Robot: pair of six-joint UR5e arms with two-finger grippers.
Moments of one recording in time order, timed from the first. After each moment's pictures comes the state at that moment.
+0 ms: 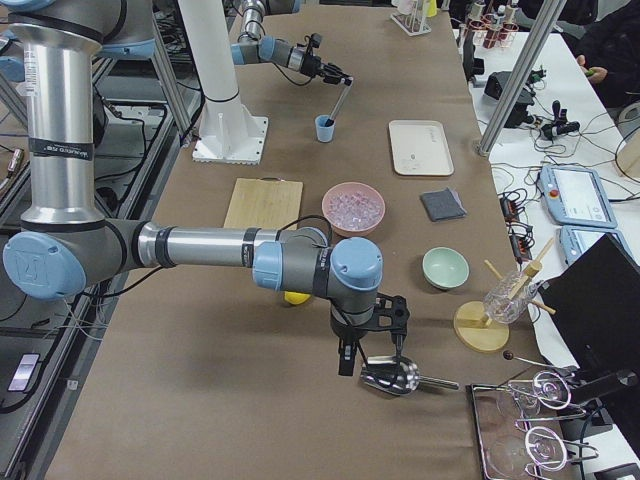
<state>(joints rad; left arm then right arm) -0.13 -2.07 -1.83 -2.08 -0.42 -1.28 1.68 -1.62 1.67 -1.66 2.24 -0.05</state>
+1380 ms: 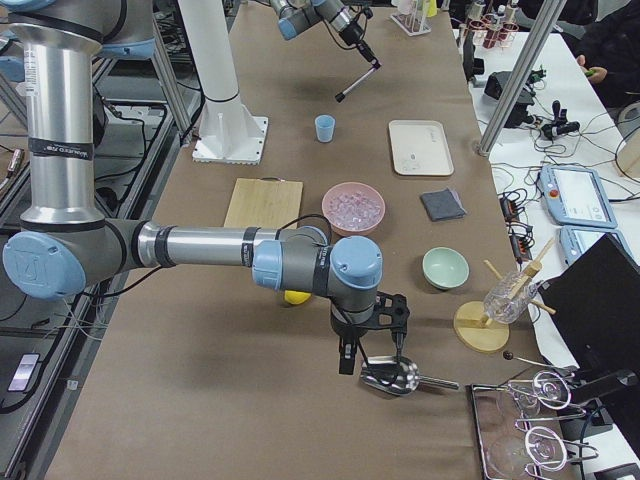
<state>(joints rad) -0.66 -1.93 -1.94 -2.08 -1.47 -1.32 1.68 -1.63 1.67 -1.66 2.24 -0.05</state>
